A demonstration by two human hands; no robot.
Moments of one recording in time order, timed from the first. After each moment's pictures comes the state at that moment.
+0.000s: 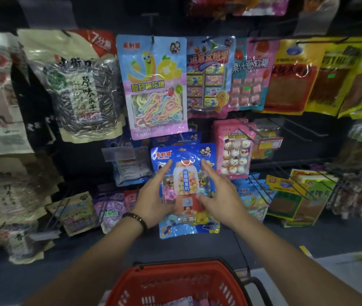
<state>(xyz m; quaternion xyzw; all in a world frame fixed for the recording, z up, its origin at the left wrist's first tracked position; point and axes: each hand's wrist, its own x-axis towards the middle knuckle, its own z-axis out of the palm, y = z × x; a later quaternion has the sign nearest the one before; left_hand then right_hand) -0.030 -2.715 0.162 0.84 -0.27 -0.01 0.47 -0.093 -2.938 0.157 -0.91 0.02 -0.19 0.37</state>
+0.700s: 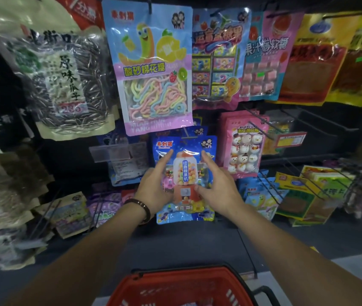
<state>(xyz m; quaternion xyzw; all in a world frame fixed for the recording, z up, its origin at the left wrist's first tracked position) 0.050 -2.733 0.143 0.86 -0.24 0.00 0.44 -0.011 -2.945 0.131 -0.91 0.06 -0.17 0.37</state>
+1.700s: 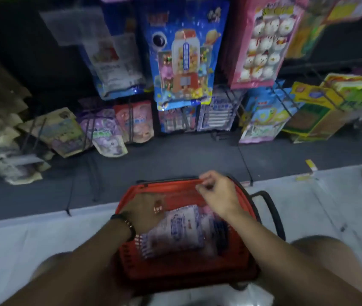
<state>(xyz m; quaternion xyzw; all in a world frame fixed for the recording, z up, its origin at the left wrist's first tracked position) -0.079 -2.642 -0.039 0.92 -0.26 -0.23 0.19 -0.131 -2.890 -0.069 -0.86 0.21 -0.03 0.46</state>
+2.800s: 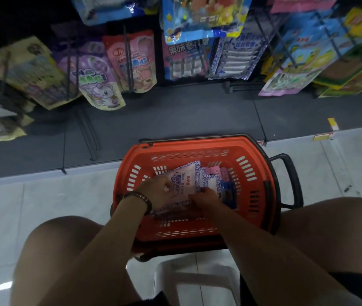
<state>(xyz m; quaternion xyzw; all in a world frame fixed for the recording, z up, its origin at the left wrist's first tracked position) -0.085 -2.629 -0.144 0.87 -0.14 -0.45 0.16 -0.175 -2.805 -0.273 -0.64 0.49 0.29 0.52</state>
